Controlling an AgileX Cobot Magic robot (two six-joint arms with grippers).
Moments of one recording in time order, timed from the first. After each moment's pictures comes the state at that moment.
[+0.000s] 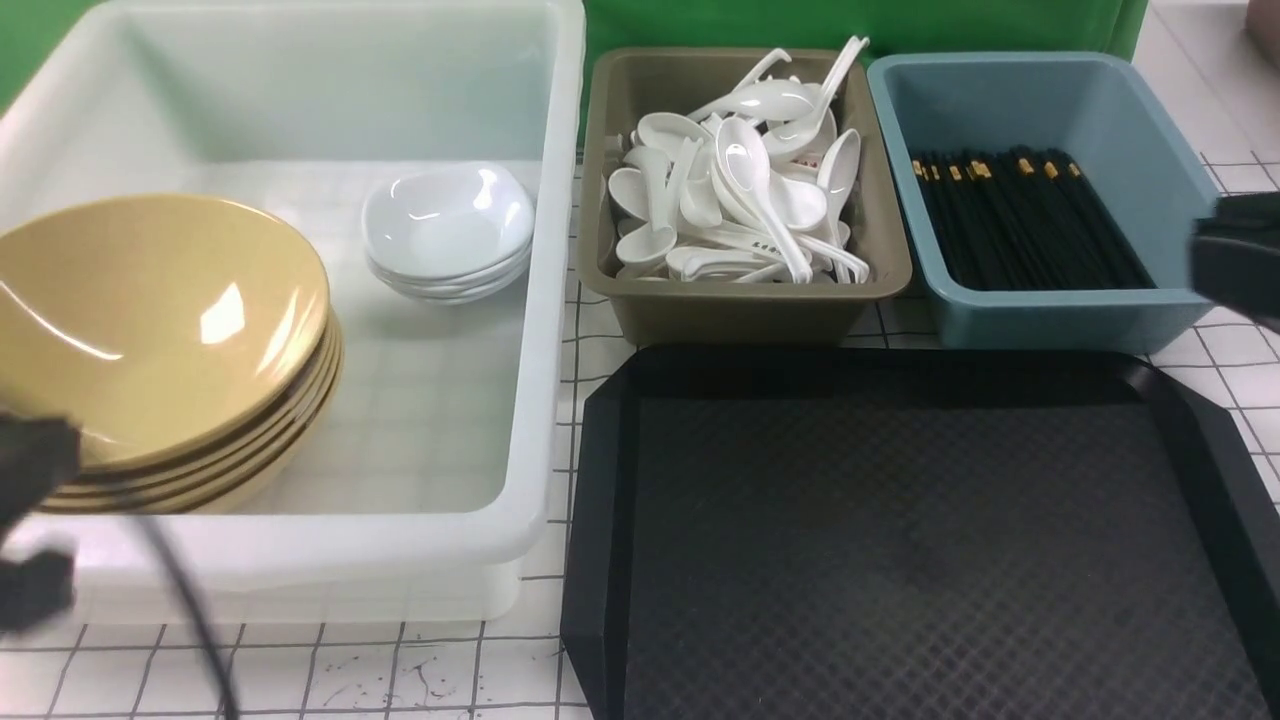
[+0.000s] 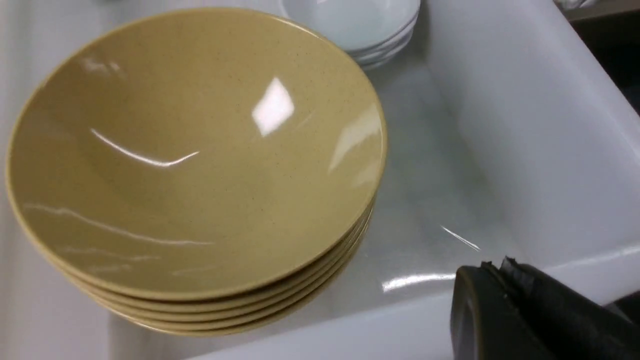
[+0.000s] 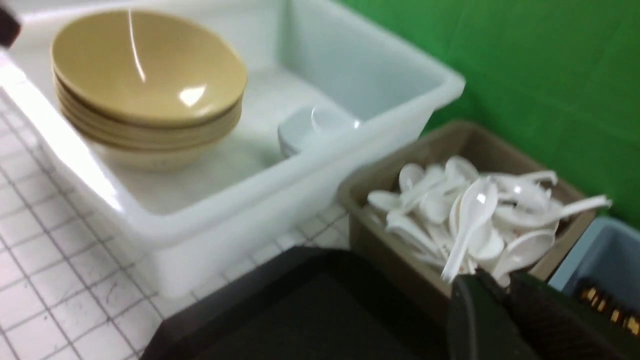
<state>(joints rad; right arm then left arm) 0.63 0.69 -0.88 0.03 0.55 -0.24 -0.07 0.52 -0.68 -0.14 0.80 0.23</state>
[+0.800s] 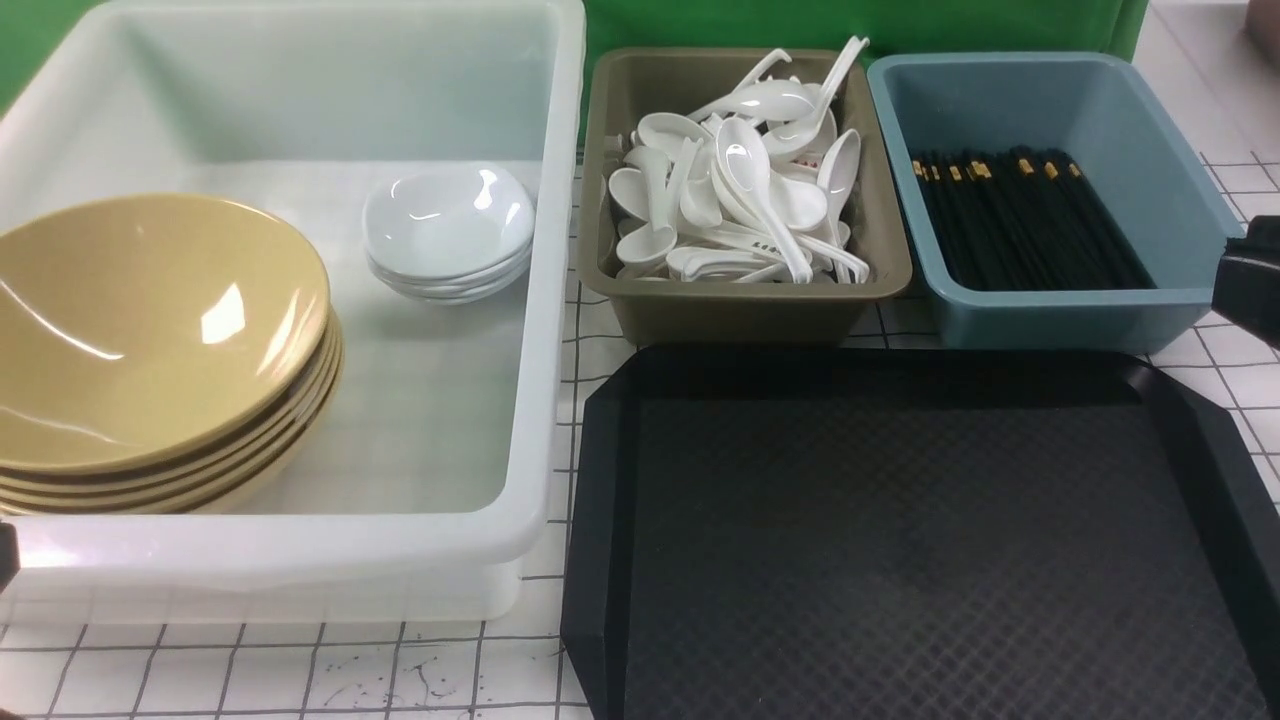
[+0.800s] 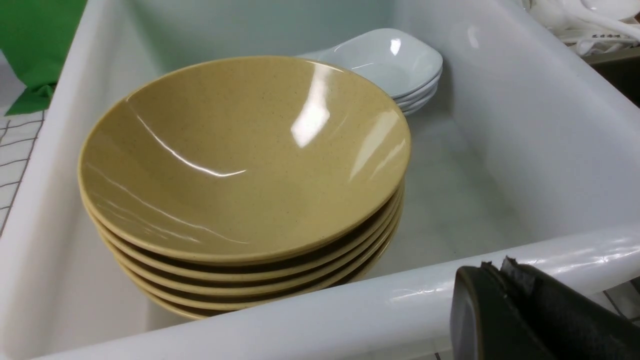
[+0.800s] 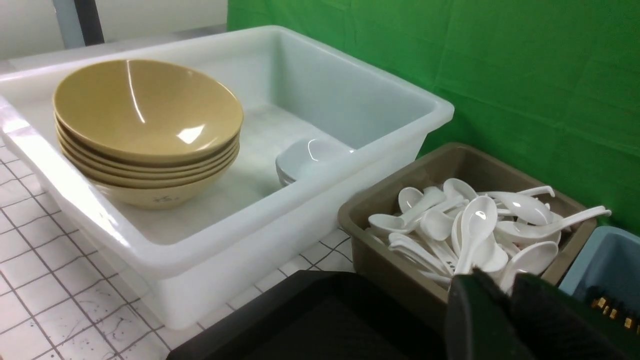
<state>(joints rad) 0.63 0.63 -0.79 0.03 0.45 -0.18 -0.07 0.25 -0.51 -0.08 0.73 0.21</state>
